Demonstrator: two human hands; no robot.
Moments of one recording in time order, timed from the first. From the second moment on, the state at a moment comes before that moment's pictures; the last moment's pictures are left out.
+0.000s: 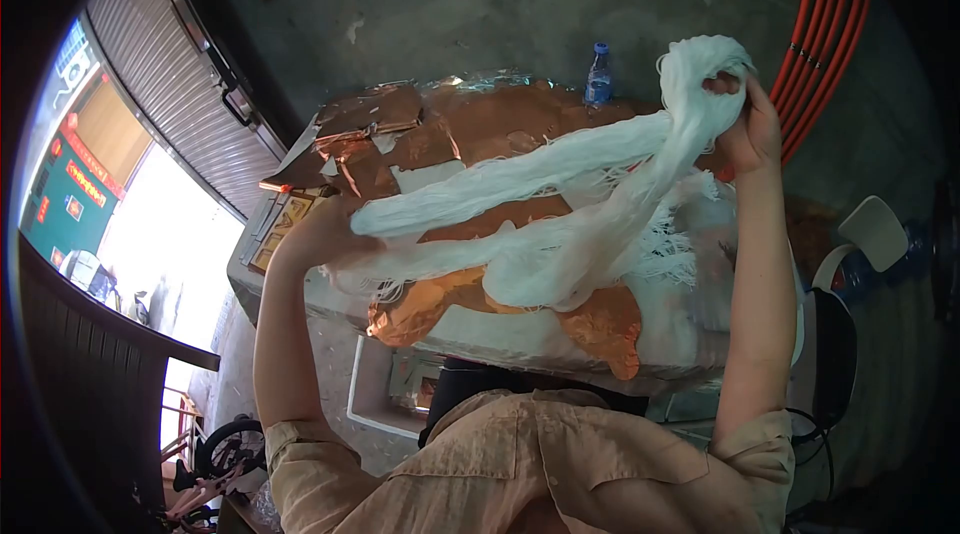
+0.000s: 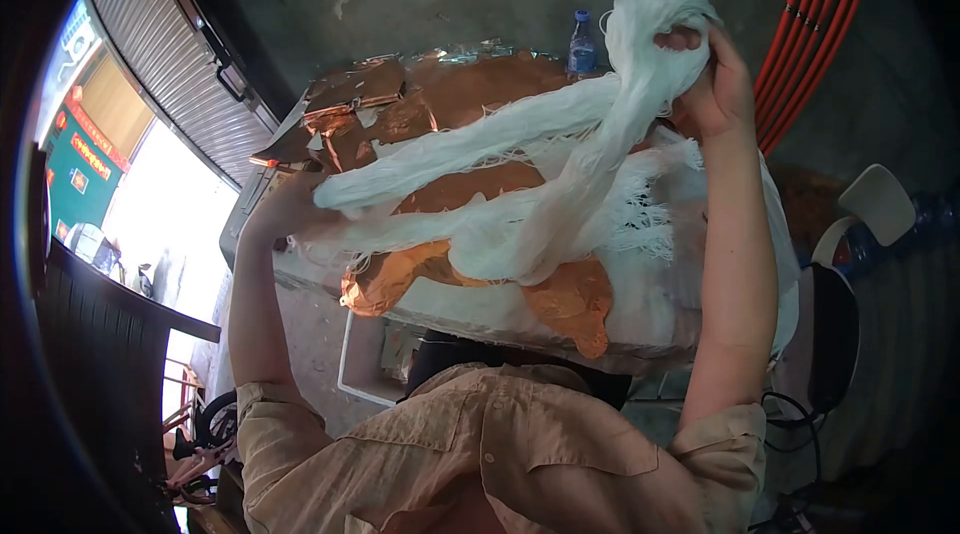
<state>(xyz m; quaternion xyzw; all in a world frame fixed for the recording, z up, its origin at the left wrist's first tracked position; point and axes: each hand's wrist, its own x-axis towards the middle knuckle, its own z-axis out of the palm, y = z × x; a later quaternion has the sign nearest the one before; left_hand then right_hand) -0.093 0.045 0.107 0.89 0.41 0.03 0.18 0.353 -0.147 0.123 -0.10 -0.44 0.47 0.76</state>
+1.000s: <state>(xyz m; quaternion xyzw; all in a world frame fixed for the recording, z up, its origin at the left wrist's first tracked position) -0.107 -0.008 0.416 0.80 -0.09 0.52 0.28 0.145 -0.156 0.100 -0.21 -0.57 0.47 0.64</state>
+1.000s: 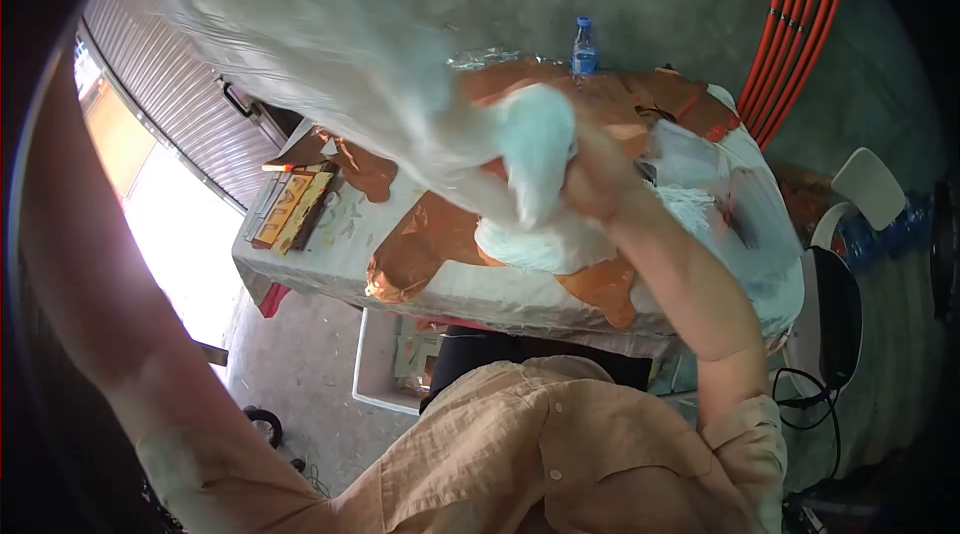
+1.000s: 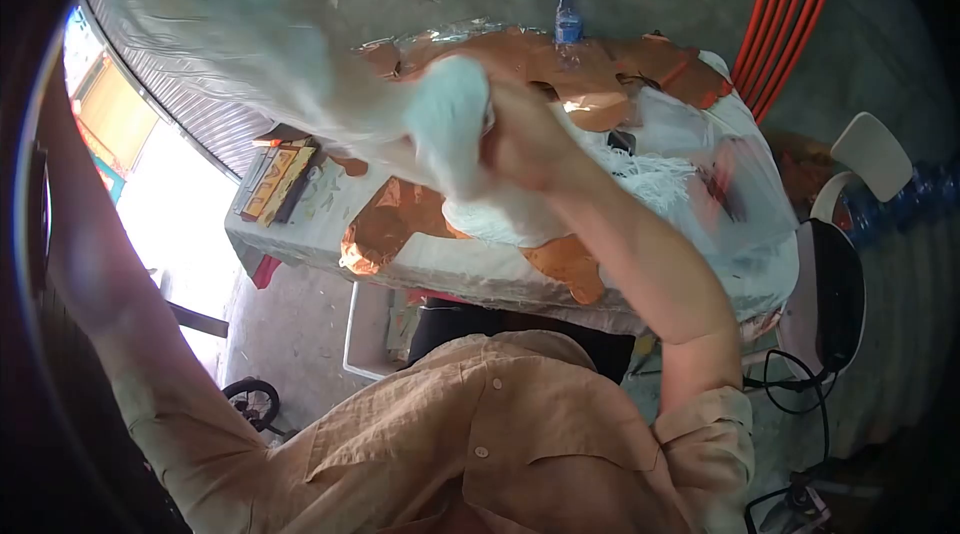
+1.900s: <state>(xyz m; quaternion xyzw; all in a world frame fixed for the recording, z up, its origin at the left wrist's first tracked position) -0.400 0.057 0.378 0.43 0.66 0.26 -0.56 0.160 -0.228 0.072 -0.48 -0.68 0.12 0.55</state>
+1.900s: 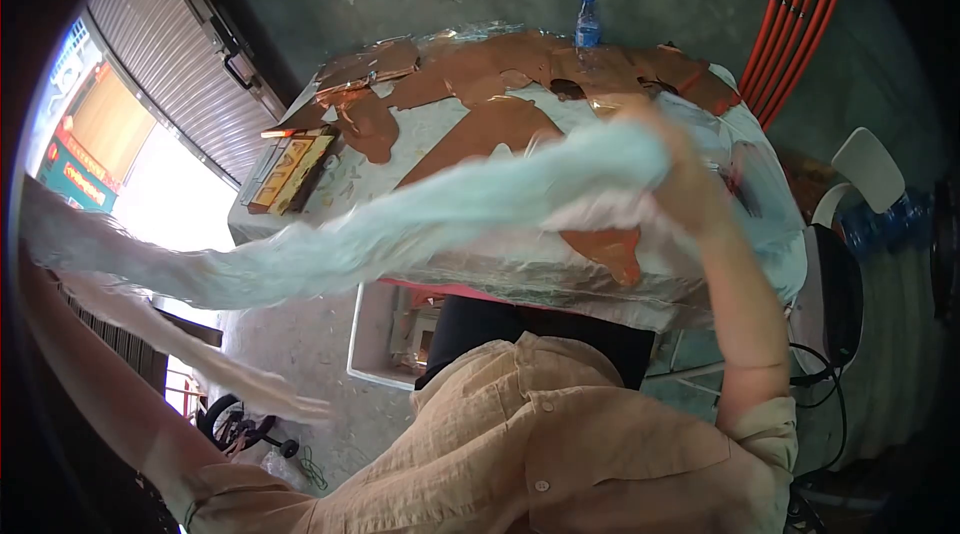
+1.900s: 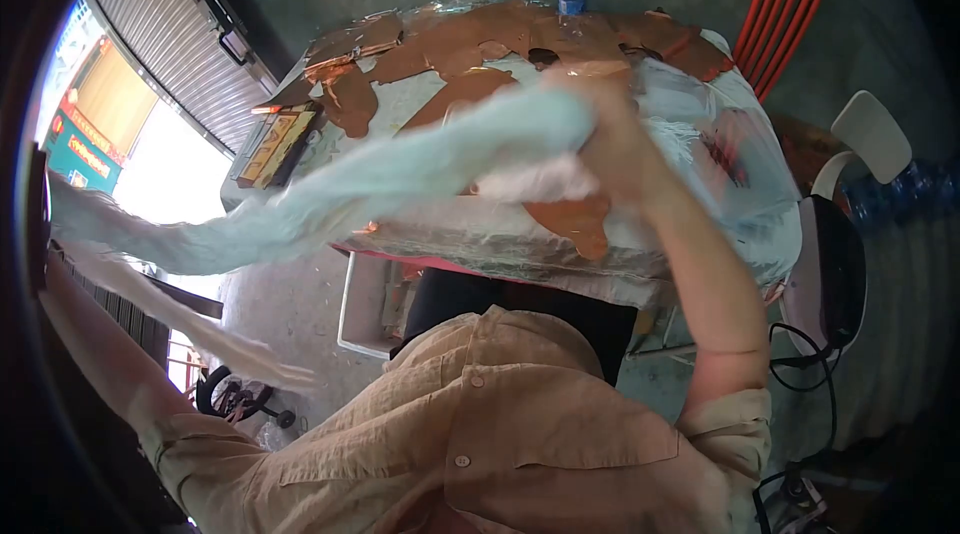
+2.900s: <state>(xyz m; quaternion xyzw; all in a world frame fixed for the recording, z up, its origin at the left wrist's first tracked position) -0.219 -0.047 -0.006 0.81 0.30 0.14 0.49 0.249 -0.458 0.126 -0.34 -0.43 0.09 0.83</state>
